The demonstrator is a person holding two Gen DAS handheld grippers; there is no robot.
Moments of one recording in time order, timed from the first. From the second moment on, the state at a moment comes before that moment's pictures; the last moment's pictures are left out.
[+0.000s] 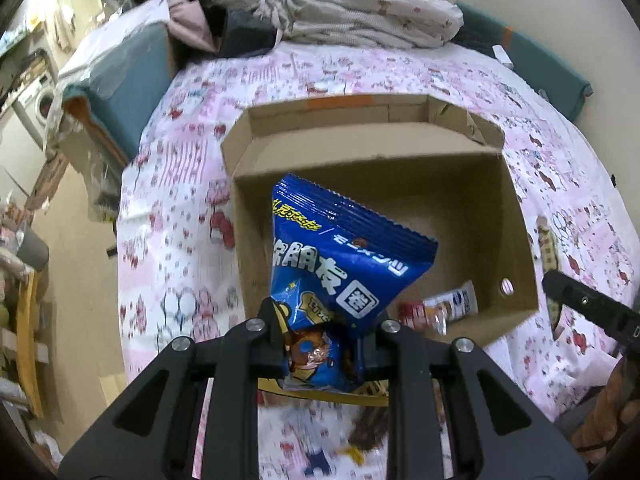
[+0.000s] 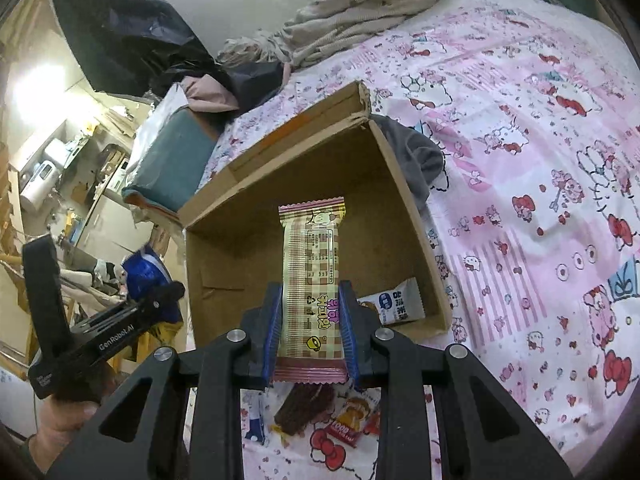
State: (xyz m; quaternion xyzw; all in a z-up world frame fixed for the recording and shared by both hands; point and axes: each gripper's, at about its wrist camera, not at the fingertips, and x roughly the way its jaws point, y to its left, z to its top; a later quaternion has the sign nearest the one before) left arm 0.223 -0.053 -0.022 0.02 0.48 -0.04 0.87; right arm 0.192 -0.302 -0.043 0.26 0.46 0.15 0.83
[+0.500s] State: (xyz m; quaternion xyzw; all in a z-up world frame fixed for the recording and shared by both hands) left arm 0.245 -0.048 -0.057 -0.01 0.49 -0.06 0.87; right arm 0.209 -0.295 -0.074 0.23 0.49 0.13 0.83
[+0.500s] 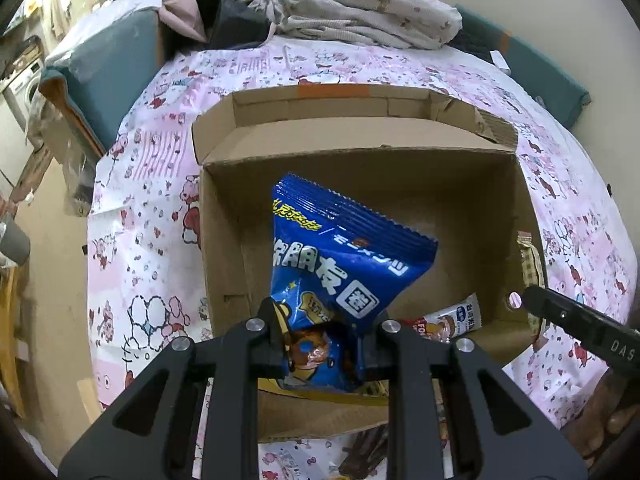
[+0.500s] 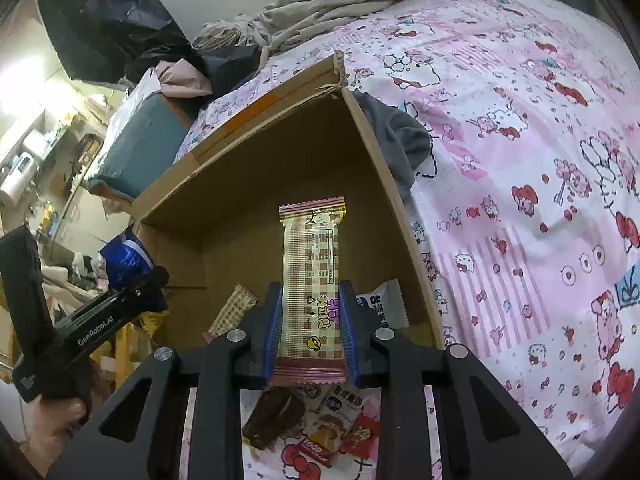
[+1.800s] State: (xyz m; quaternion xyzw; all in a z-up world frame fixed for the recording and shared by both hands) left arm 0.191 -0.044 -0.010 0.02 0.40 -0.07 0.91; right arm 0.178 -0.300 -0.047 0.25 0.46 0.13 0.84
